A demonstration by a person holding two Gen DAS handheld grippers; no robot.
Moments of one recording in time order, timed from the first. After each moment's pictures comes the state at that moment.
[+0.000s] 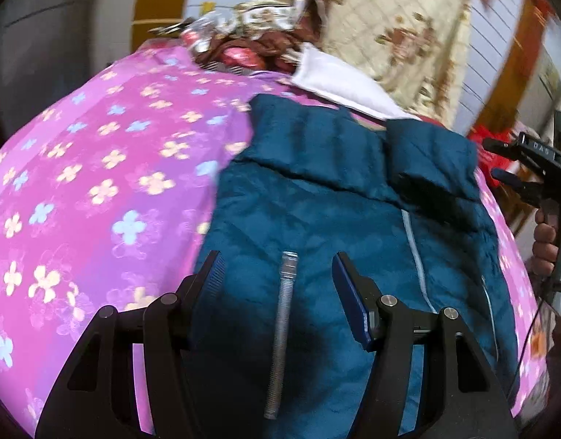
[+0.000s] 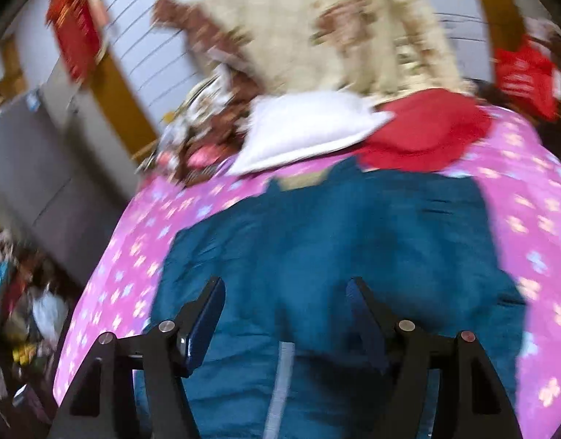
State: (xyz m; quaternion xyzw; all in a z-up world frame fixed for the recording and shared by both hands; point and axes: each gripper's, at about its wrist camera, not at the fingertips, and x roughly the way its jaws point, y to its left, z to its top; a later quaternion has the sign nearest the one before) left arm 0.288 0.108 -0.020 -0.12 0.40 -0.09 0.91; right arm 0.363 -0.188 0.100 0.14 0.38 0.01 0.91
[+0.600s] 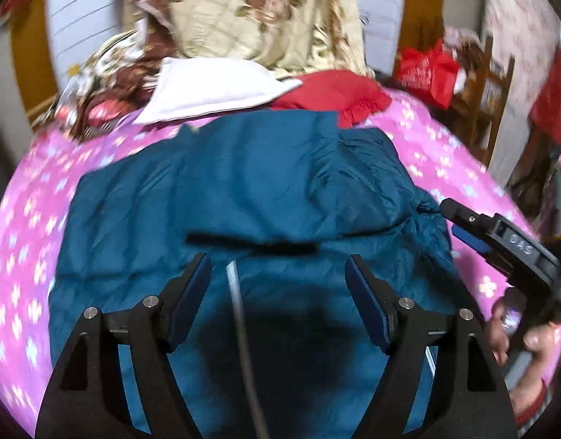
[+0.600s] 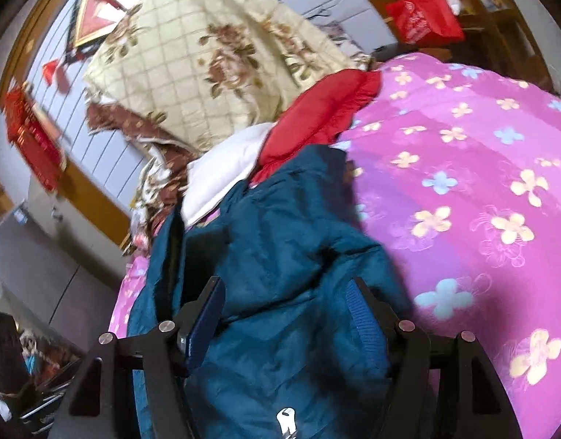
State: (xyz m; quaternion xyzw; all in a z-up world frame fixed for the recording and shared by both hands) left arm 0.367 -0.150 0.023 0.07 0.39 -0.19 0.90; right arm 0.284 -0.358 0.026 0.31 0.30 -0.05 0.90
